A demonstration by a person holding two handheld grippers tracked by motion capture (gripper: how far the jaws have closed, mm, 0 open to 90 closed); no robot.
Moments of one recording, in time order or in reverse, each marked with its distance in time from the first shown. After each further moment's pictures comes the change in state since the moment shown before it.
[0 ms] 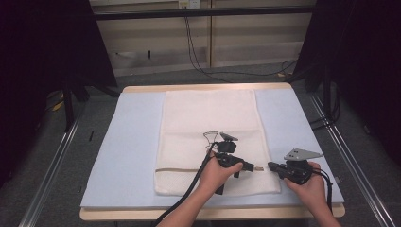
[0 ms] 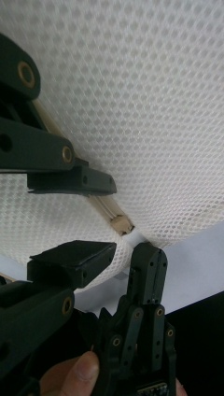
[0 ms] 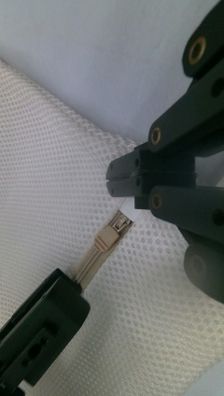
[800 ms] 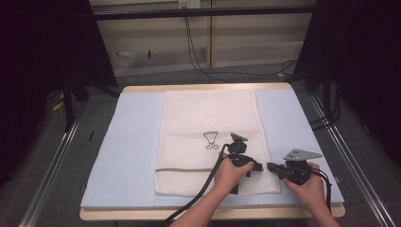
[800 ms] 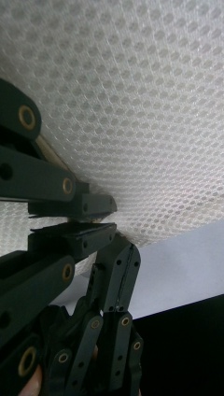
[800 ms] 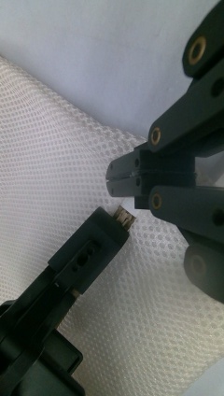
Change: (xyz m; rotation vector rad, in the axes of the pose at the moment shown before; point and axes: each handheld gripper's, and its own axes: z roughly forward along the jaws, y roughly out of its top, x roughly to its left) left arm -0.007 0.008 0.036 -0.012 -0.009 -0.096; right arm 0.001 -0.002 0.002 -0.003 0.013 0.021
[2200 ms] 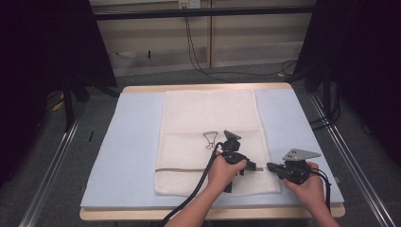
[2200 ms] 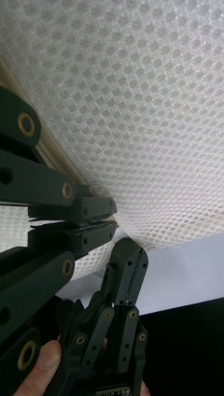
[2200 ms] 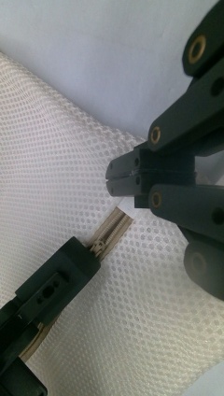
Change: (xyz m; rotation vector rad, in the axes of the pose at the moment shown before) left arm 0.006 0.002 -0.021 0.030 0.011 -0.049; right arm 0.000 0.001 0.001 0.015 -0.004 -0.033
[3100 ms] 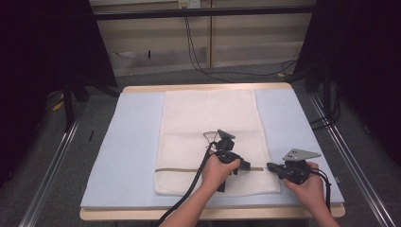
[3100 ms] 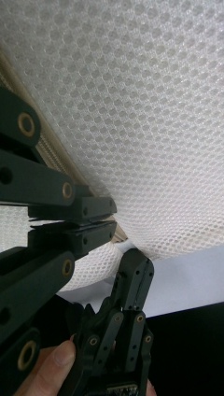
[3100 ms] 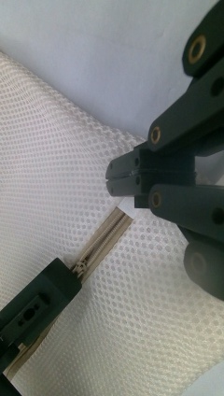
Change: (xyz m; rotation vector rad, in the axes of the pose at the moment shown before) left arm 0.010 -0.001 -0.016 0.005 -0.006 -0.004; right arm 0.000 0.000 0.000 -0.001 0.005 -0.002
